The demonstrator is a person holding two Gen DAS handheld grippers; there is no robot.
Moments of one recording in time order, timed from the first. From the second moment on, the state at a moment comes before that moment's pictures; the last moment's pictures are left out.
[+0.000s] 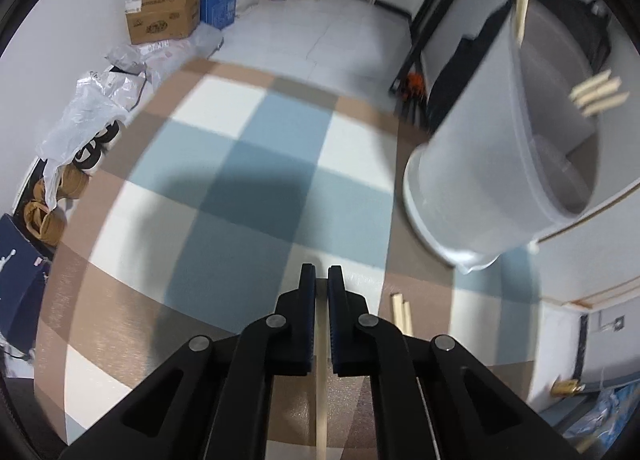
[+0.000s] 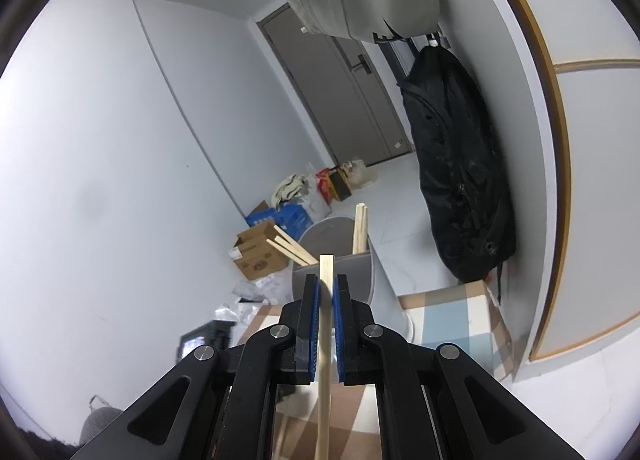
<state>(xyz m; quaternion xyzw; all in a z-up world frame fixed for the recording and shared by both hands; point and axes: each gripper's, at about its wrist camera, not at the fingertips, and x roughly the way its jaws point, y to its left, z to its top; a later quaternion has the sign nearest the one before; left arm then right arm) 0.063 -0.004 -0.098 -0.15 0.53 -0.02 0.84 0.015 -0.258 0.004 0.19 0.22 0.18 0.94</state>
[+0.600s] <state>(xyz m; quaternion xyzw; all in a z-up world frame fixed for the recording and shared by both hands) 0.058 0.027 0.021 -0.18 0.34 -0.11 0.92 0.027 -0.236 0.036 0.17 0.18 0.20 0.95</state>
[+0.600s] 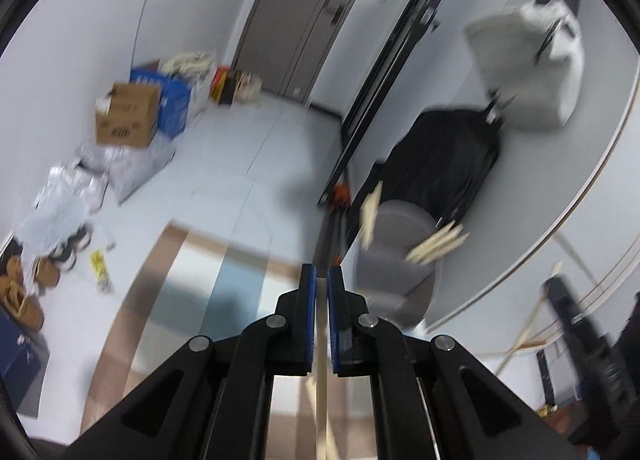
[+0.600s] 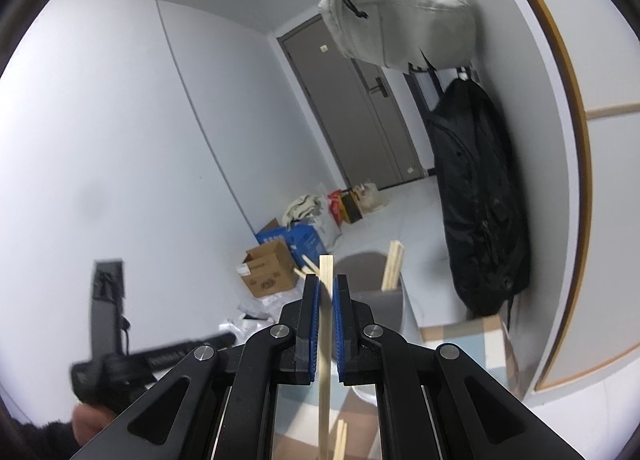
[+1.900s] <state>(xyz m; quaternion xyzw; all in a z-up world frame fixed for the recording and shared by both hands) 0.174 -0.037 0.065 -0.12 0.09 -0.15 0.98 0.179 -0.224 0.074 0.12 0.07 0.20 0.97</state>
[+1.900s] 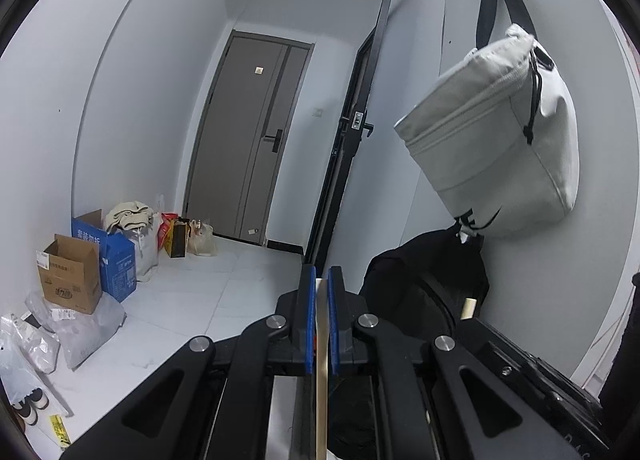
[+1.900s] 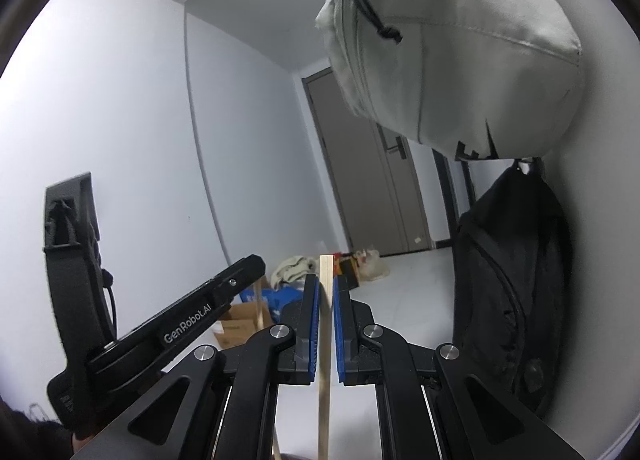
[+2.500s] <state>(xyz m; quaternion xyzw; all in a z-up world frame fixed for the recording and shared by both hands) 0.168 -0.031 0.057 -0.13 0.10 -0.16 0.97 0.178 -0.221 0.046 0.11 0.08 0.22 0.97</state>
